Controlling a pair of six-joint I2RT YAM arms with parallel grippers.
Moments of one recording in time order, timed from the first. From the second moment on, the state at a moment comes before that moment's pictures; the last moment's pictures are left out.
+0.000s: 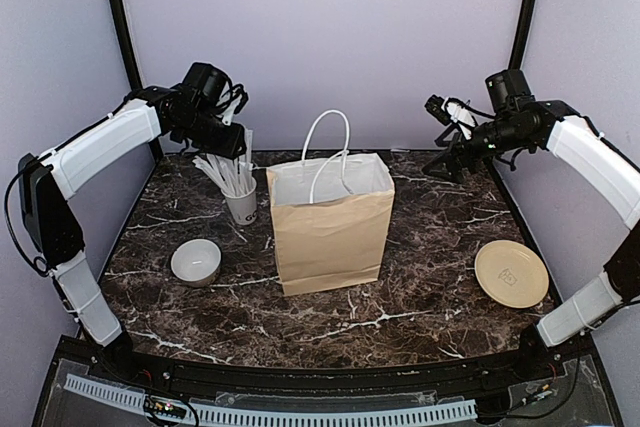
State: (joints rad) left arm -0.48 1.73 1.73 -0.84 -0.08 -0.09; right arm 0.29 1.42 1.45 -0.82 -0.52 -0.61
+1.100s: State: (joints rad) left arm -0.48 1.57 2.05 -1.06 -0.02 -0.06; right arm 0.29 1.42 1.45 -0.82 -0.51 -0.61
